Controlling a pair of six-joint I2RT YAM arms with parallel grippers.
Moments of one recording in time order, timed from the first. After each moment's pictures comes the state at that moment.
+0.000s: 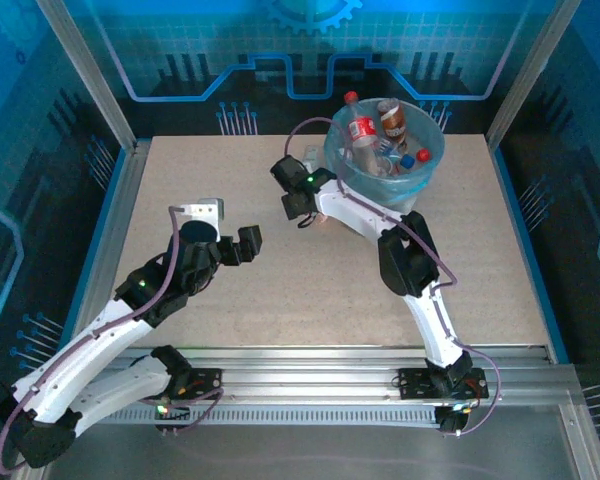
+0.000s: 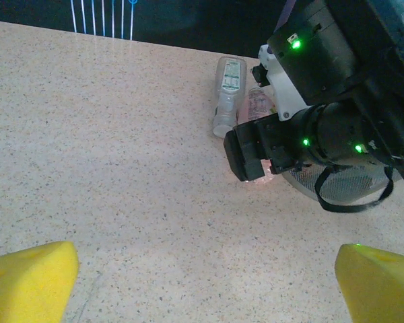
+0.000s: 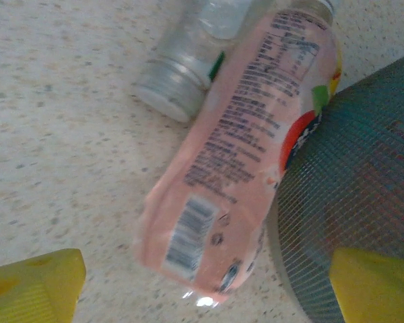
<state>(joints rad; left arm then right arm) -0.63 0.84 0.88 -0.53 -0.36 -0.51 0.68 2.27 2.02 -0.89 0.48 0.33</state>
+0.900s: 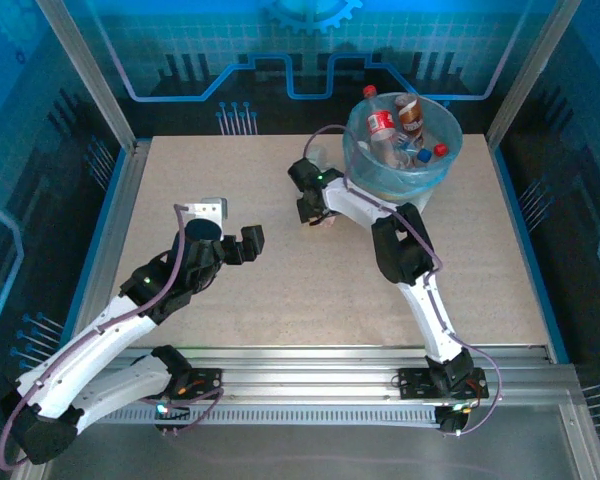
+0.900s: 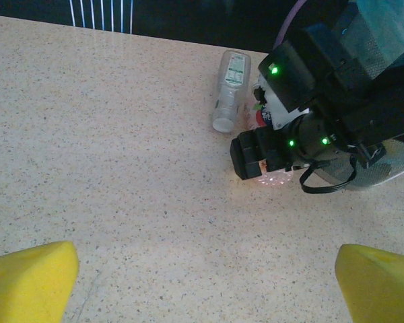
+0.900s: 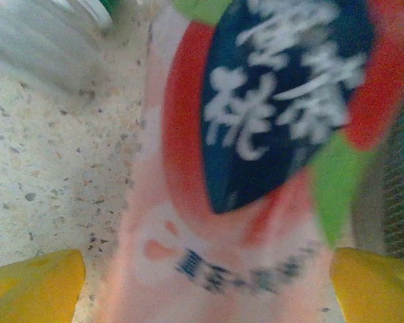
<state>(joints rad) -0.63 0.87 0.88 -0.53 -0.36 -0.51 0.59 2.40 2.02 -0.88 0.38 0.37</state>
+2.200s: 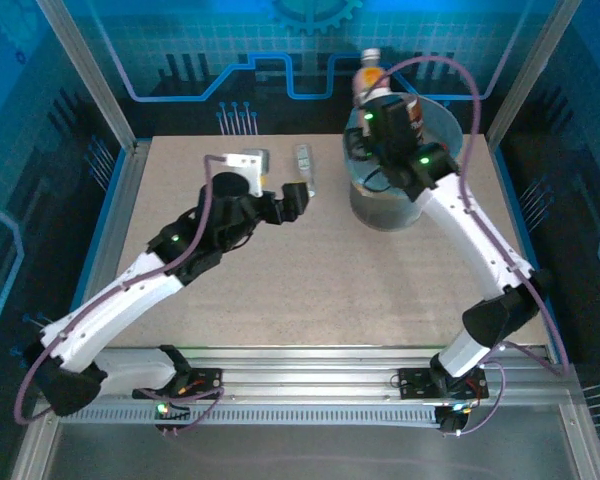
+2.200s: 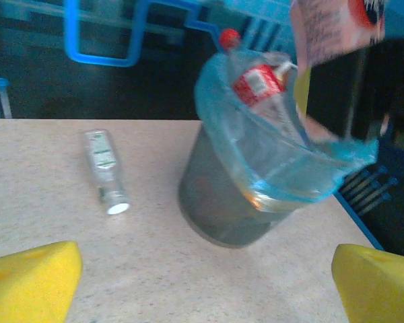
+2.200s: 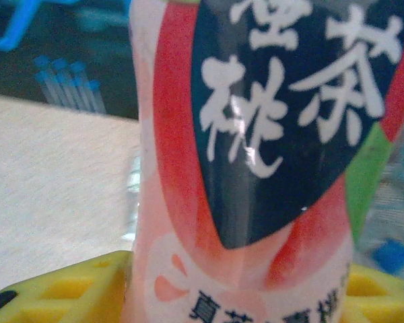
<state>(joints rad) -0.74 1.21 1.28 -0.37 -0.24 -0.45 0.48 1.61 1.85 -0.77 0.39 0.14</state>
